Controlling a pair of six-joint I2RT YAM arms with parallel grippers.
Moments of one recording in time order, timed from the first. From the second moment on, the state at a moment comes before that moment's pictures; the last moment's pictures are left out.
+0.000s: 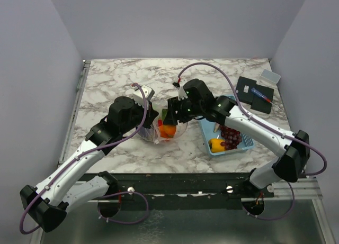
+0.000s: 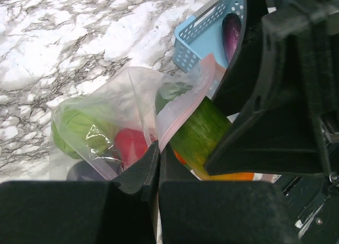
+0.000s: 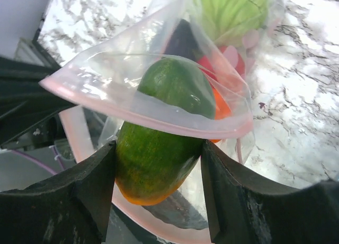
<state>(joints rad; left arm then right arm) -0.65 0.92 0.91 -0.34 0.09 -0.17 0.85 1.49 1.36 -0.55 -0.21 0.42</state>
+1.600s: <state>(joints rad) -0.65 0.92 0.91 -0.34 0.10 -0.17 0.86 1.18 1.24 -0.62 0.22 0.60</state>
